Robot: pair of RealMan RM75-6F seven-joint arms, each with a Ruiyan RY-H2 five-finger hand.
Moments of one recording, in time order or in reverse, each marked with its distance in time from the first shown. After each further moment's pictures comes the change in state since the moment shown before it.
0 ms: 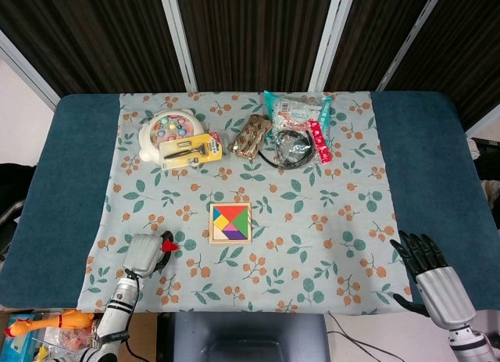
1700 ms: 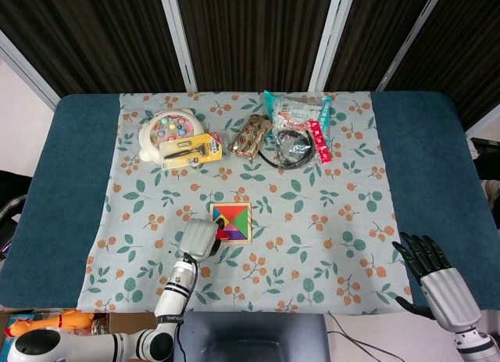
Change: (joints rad) left arm -0.260 -0.237 -0.149 -0.025 -0.254 -0.016 0.355; right arm 0.004 0.031 -0.015 0.018 -0.029 0.021 0.078
